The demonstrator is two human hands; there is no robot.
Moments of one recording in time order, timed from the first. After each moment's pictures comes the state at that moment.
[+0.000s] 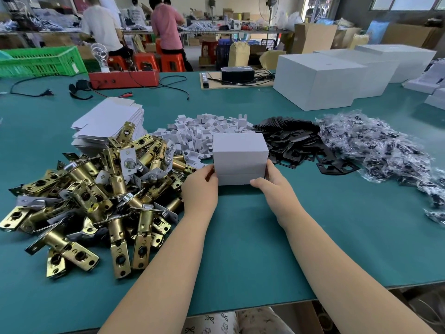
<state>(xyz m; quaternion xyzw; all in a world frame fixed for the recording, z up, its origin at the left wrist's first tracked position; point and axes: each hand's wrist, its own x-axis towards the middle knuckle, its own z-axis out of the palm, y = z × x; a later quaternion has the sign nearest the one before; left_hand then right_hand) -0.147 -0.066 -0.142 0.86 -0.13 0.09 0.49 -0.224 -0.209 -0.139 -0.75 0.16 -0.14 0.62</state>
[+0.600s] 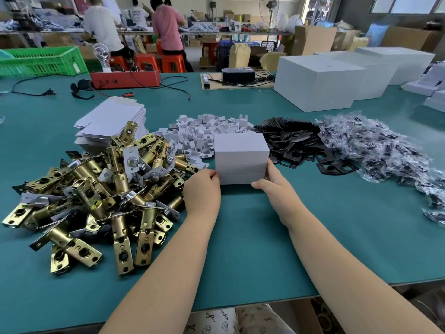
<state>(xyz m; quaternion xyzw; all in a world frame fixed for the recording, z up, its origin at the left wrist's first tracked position) -0.152 -0.069 -0.143 0.89 -0.10 0.12 0.43 -0.228 -0.210 -0.136 -0.76 0.14 -0.11 0.63</state>
